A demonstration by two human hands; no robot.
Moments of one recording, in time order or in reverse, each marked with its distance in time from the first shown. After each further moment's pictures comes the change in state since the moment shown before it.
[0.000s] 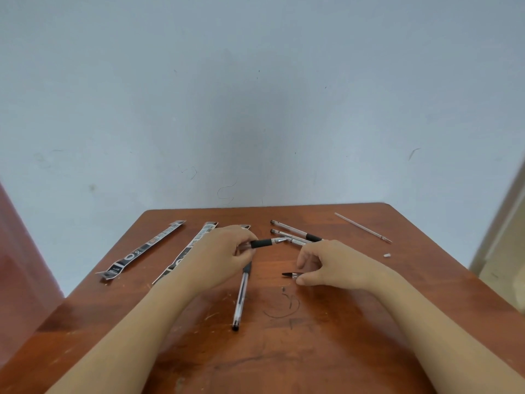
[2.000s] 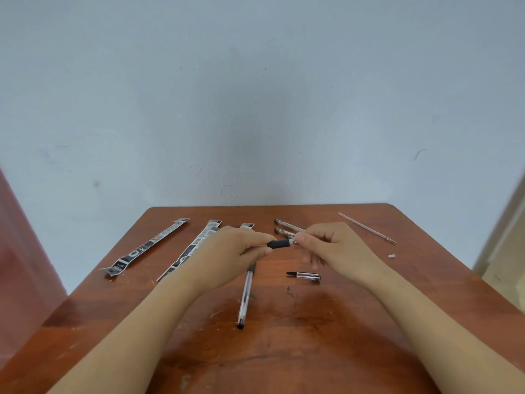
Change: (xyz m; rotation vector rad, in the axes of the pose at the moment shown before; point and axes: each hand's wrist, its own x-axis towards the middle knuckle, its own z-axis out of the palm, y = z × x) left_hand -0.005 0.009 -0.008 -0.022 -0.133 0.075; right_hand -0.003 -0.017 0.000 0.531 0.317 -0.130
